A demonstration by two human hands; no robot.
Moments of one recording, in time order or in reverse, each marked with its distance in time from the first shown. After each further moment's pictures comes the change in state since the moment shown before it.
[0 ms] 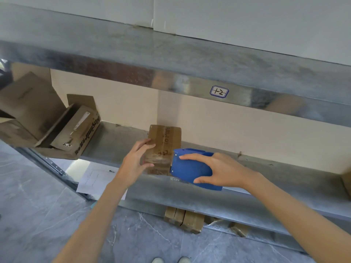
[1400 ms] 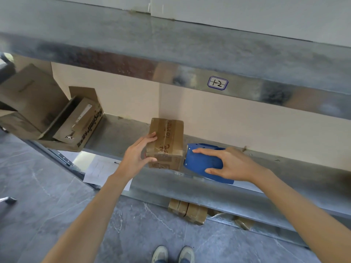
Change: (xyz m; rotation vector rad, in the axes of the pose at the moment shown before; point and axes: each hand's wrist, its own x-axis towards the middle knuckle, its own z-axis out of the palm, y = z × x) left_hand 0.003 0.005 0.002 -0.021 -0.013 0.009; right_hand -0.008 0.033 0.000 -0.001 0.011 0.093
